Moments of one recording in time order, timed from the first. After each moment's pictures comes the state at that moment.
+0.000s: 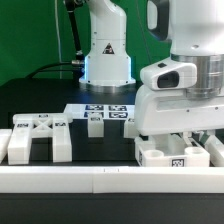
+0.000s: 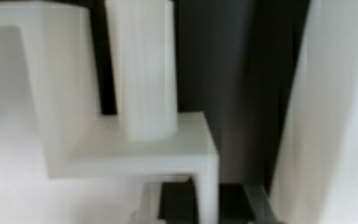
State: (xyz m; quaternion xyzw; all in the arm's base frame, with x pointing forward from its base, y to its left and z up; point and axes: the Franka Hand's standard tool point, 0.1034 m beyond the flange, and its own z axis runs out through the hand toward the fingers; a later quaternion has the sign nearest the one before) arm 0.587 0.124 0.018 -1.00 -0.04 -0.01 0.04
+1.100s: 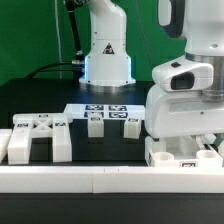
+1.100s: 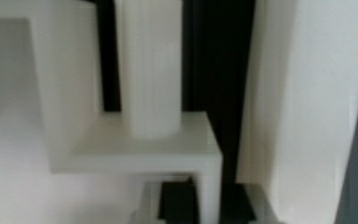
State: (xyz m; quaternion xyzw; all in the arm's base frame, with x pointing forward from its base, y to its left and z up) arm 0.604 0.127 0.022 -1.00 -0.03 0.02 0.04
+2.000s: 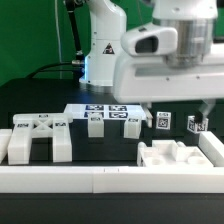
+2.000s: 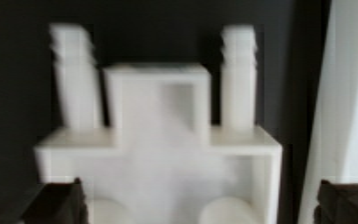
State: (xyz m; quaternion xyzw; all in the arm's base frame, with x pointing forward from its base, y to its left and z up) arm 0.569 0.068 0.077 -1.00 -0.03 0.04 0.03
